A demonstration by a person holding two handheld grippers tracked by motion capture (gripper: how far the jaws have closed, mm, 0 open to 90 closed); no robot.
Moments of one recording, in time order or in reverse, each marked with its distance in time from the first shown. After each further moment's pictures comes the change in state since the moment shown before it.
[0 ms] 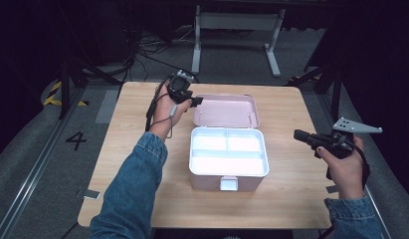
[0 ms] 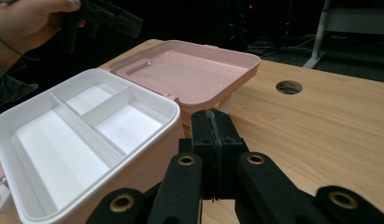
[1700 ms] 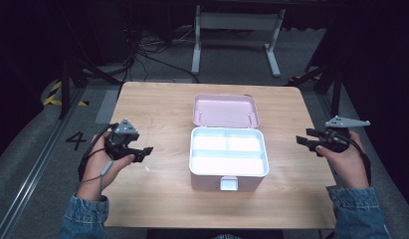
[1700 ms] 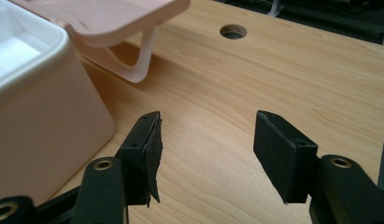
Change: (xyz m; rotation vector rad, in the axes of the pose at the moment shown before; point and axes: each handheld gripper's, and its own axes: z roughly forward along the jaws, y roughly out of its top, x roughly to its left) left arm -0.001 -0.159 -0.126 0.157 0.111 0.062; right arm -0.048 -0.018 0.017 0.214 -0.168 -0.048
